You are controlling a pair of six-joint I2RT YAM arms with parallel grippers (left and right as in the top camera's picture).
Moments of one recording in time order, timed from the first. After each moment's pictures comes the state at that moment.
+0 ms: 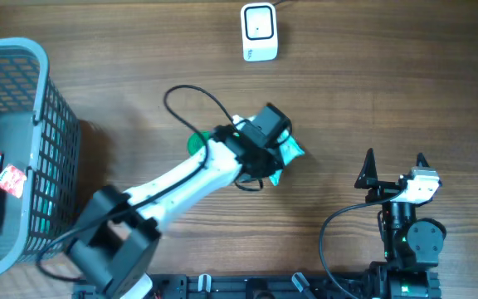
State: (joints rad) left arm -0.78 1.75 1.19 -0.67 0.11 -1.01; right arm -0.06 0.03 0.01 0.00 0.03 0.04
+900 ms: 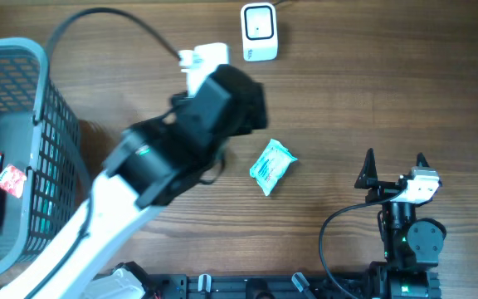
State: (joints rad) left arm -0.76 1.37 1.62 -1.01 -0.40 -0.72; right arm -0.06 0.03 0.01 0.00 0.03 0.04
